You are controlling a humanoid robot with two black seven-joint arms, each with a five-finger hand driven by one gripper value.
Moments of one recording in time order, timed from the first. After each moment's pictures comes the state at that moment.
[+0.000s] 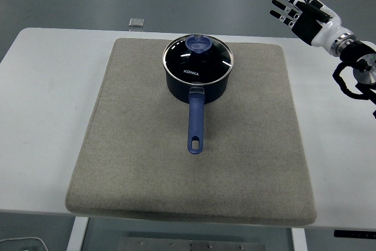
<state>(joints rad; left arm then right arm) 0.06 0.00 -0.01 -0.14 0.12 -0.07 0.08 1.14 -0.34 0.18 0.60 0.49 0.32 0.12</state>
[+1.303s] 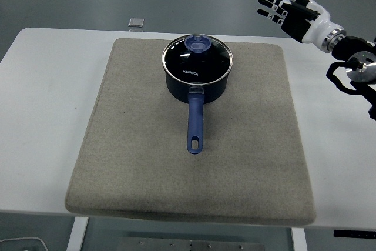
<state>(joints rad) 0.05 0.00 -0.01 -0.11 0.12 -0.06 0.08 1.17 -0.30 0.18 0.59 0.30 0.36 0.14</state>
